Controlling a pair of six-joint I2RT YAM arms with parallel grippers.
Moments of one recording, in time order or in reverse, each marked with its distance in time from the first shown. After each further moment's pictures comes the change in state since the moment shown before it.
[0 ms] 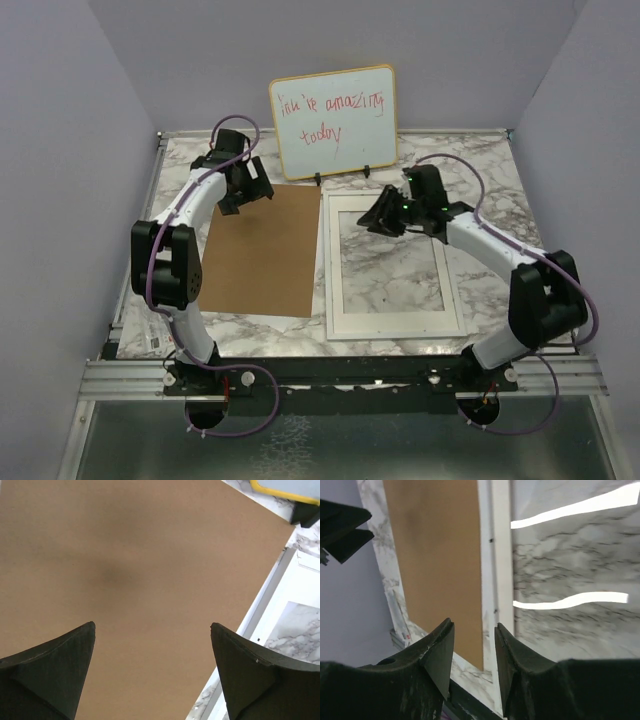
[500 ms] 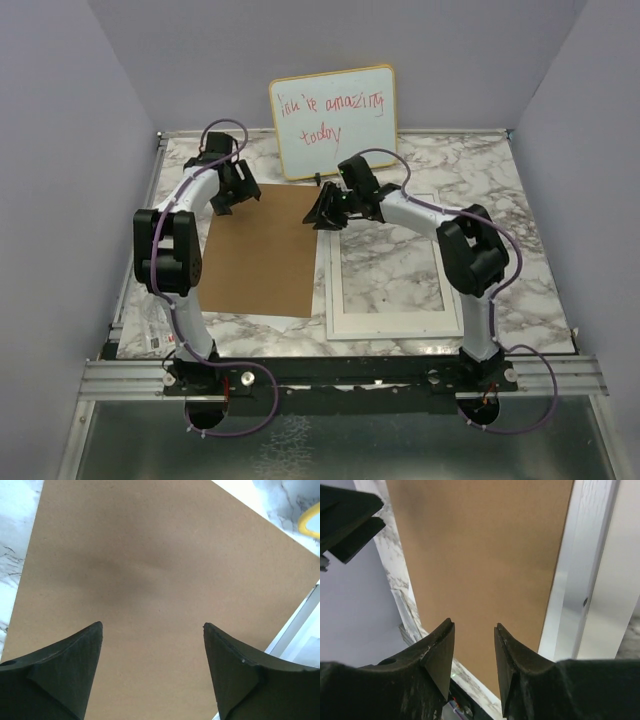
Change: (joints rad) left arm 0.090 0.113 0.036 0.038 0.008 0.021; right arm 0.258 0.520 0.447 0.047 -0.029 0.145
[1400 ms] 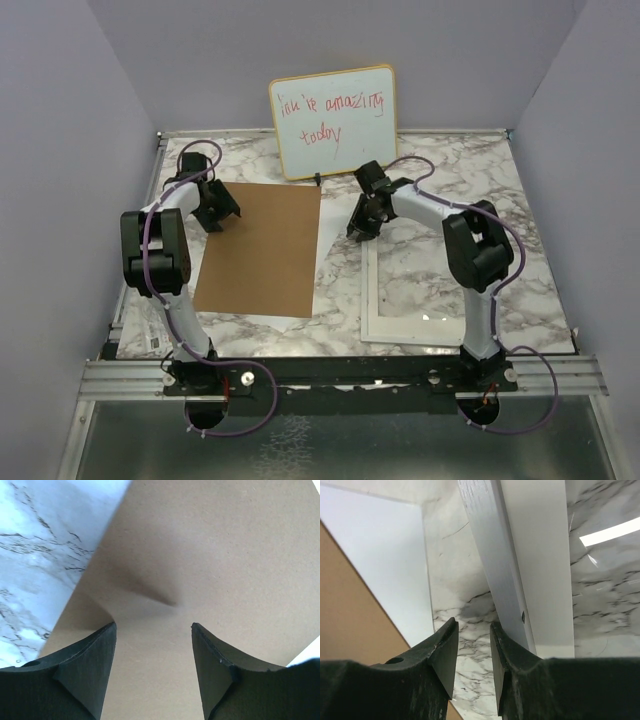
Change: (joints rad) left arm 0.164 0.002 -0.188 0.121 0.103 -0.033; right arm -0.077 0.056 0.042 -0.389 0.338 -0.037
